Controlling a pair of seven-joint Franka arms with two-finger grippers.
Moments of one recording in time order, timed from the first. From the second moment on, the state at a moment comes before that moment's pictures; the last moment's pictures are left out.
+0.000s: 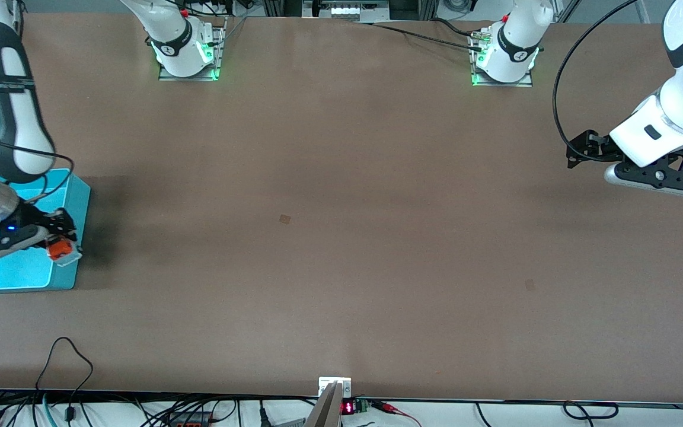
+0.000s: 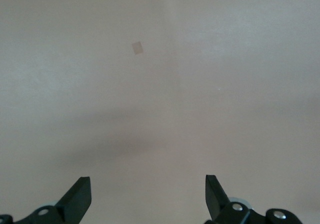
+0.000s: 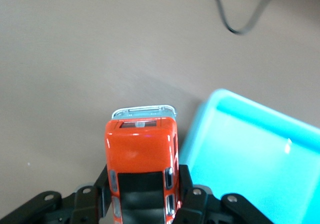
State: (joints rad) left arm -0.03 0.06 -0.06 -1.65 0.03 1.64 0.09; right arm -0.14 0.39 -0.15 -1.81 0.16 2.33 -0.79
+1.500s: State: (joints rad) left arm -0.03 0.06 -0.06 -1.65 0.03 1.64 0.09; right arm -0.21 0.64 -0.34 -1.79 0.25 2.30 -0.65
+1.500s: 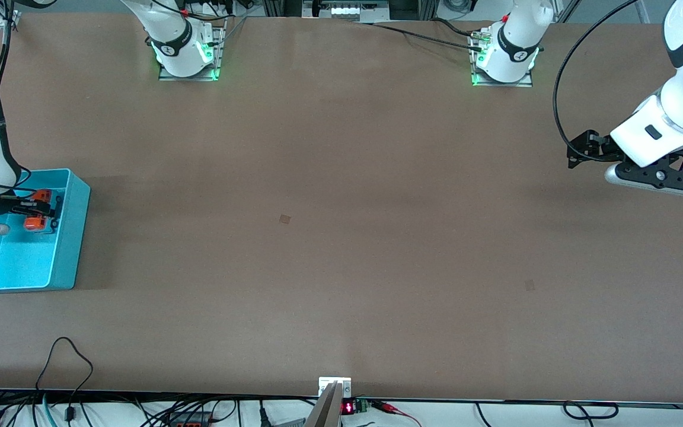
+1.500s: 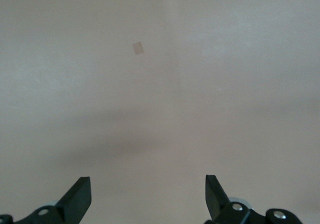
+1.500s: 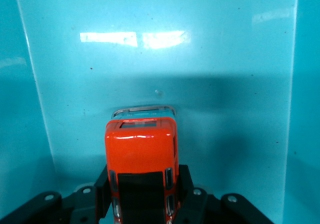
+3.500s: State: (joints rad) left arm -0.03 0.06 -0.06 -1.65 0.03 1.64 0.09; right arm -0.02 0.15 -0.10 -1.48 0.01 1.49 -0.25
